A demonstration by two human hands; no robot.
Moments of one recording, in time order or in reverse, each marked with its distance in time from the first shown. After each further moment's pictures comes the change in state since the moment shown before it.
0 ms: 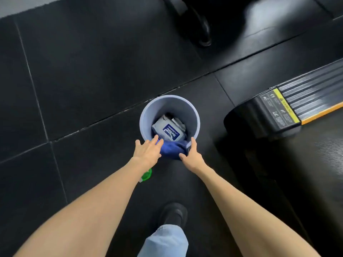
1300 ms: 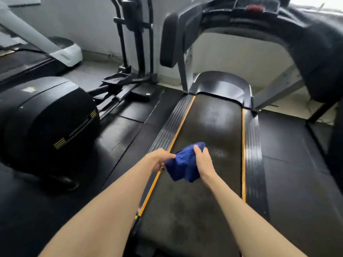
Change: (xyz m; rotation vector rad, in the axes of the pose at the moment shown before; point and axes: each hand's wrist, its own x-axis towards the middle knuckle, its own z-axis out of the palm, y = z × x) left_hand -0.232 0.529 -0.550 -0.790 -0.288 0.415; right_hand -0.442 0.031 -0.602 0.997 1.021 -0.127
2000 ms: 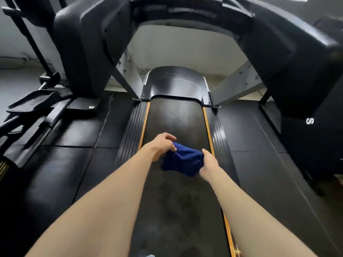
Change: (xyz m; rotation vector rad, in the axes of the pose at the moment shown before) left_hand 0.230 0.302 0.066 0.178 -0.217 0.324; right_hand 0.323 -0.046 -0.129 0.650 0.373 0.522
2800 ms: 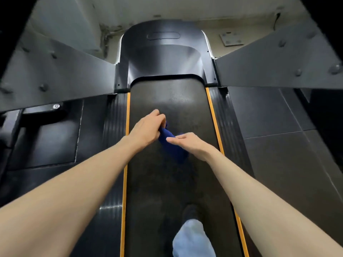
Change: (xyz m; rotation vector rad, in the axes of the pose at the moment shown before) left_hand 0.441 0.111 -0.063 0.985 -0.015 0.448; right_hand 0.309 -0.231 0.167 -0.882 -0.367 -0.110
